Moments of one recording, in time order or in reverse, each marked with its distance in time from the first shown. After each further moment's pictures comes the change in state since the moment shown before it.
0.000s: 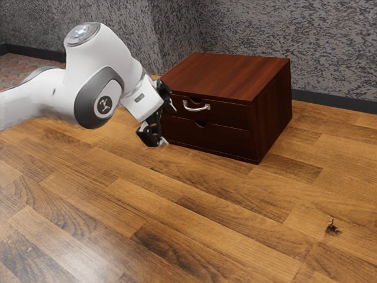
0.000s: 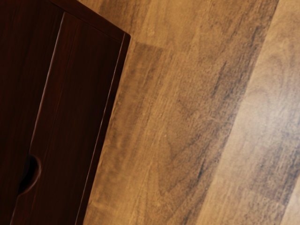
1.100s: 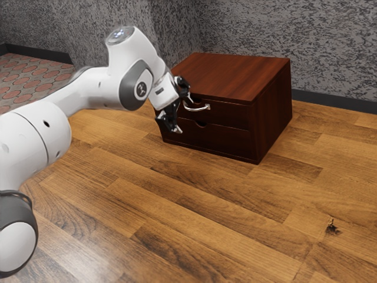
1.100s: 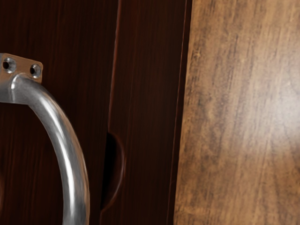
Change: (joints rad) arm 0.092 0.531 -0.008 0.596 -0.069 -0.108 0.292
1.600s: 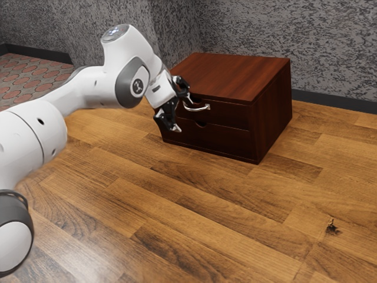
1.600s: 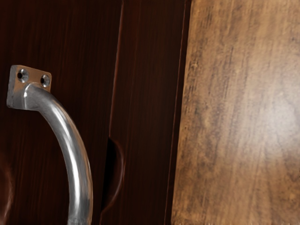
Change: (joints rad) arm 0.007 -0.017 -0.003 -0.012 -0.035 -0.008 0.013
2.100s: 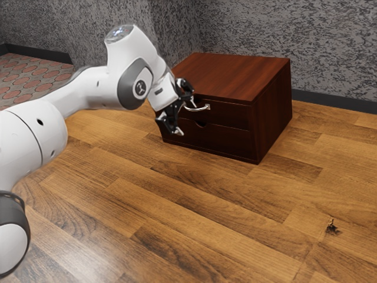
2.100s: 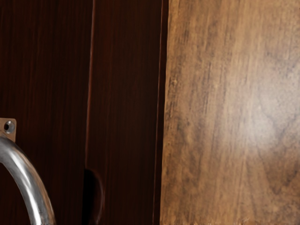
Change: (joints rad) arm -0.013 -0.027 -0.008 -0.038 0.007 -0.008 0.035
